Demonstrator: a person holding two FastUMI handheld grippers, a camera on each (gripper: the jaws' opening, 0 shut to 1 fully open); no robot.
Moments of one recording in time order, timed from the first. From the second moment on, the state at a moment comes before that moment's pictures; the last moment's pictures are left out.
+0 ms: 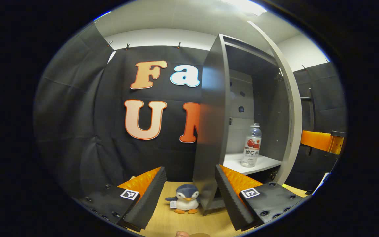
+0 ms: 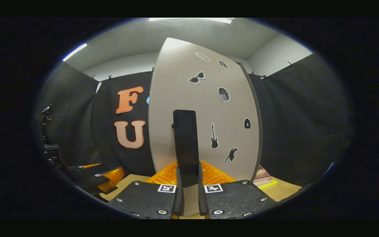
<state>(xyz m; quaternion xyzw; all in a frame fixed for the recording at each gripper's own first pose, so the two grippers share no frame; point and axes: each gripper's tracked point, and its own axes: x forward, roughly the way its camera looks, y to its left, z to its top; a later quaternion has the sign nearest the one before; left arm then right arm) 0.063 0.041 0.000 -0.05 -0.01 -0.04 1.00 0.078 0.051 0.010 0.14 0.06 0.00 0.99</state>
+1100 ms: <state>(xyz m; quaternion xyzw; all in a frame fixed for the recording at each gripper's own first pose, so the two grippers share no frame) 0.040 -0.110 0.002 -0.05 -0.01 -0.11 0.99 0.039 -0.030 0.001 0.11 0.06 -0.08 0.99</state>
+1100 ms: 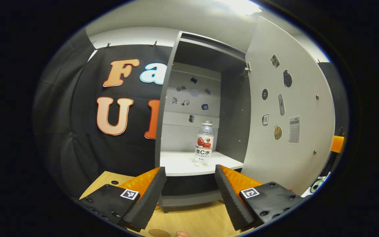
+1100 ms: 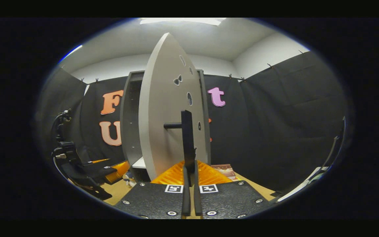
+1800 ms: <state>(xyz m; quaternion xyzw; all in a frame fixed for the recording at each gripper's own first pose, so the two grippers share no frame) 0.027 -0.172 0.002 -0.04 -0.01 -0.11 0.99 0.044 -0.065 -0.003 0.12 0.04 -0.04 0.99</state>
